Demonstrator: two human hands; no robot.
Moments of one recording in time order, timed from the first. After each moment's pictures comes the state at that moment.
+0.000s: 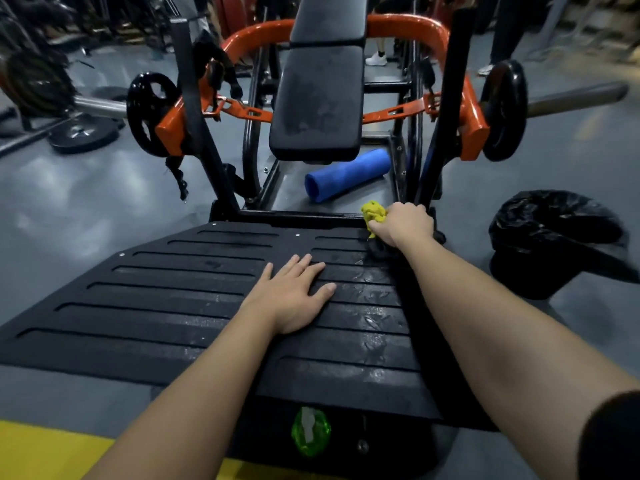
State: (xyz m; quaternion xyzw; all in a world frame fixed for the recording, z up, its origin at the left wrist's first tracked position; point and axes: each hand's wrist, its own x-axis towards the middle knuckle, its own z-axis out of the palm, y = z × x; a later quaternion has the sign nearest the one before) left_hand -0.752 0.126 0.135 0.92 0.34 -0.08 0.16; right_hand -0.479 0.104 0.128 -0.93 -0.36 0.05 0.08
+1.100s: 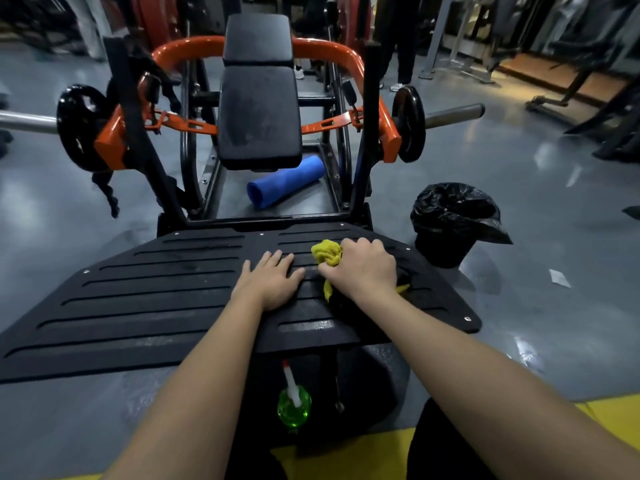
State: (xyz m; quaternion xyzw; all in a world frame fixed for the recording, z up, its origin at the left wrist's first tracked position) left_hand -0.760 0.123 0.144 0.93 0.32 -0.10 0.17; right_hand -0.657 -0.028 0.190 -0.94 -0.34 -0.03 0.09
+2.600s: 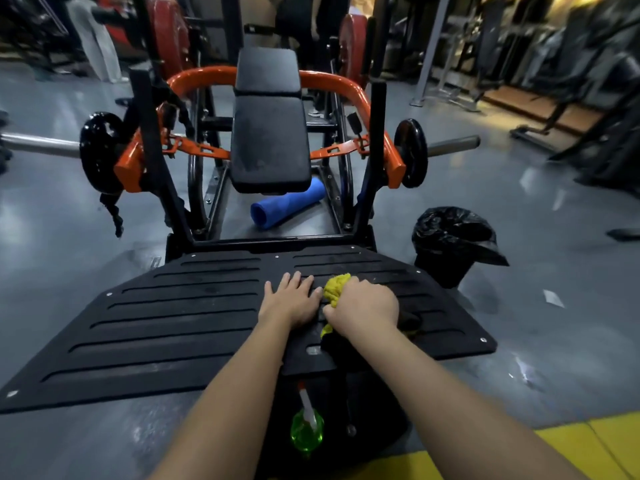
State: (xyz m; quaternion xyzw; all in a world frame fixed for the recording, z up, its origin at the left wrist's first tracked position) left_hand -0.757 0.131 0.140 0.93 0.30 -0.10 0.18; right_hand -0.709 -0.008 0.203 -0.95 -0.29 0.04 0.00
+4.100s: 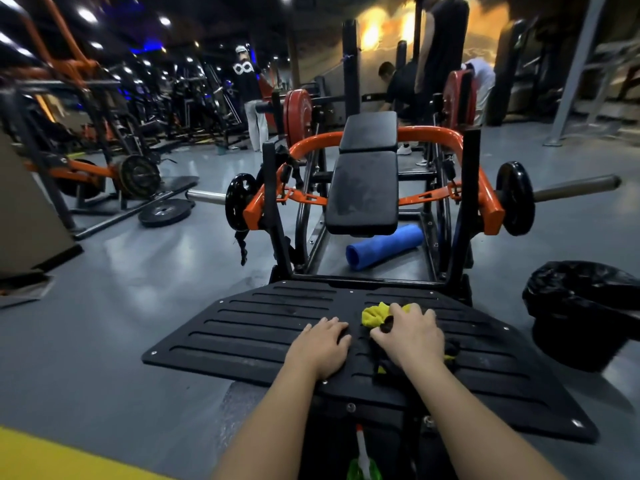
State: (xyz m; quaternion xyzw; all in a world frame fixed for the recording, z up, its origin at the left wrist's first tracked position) left_hand -0.822 0.113 0.153 0.91 0.38 -0.01 0.17; right_hand -0.680 -0.001 0.178 -0.91 -0.40 0.02 0.14
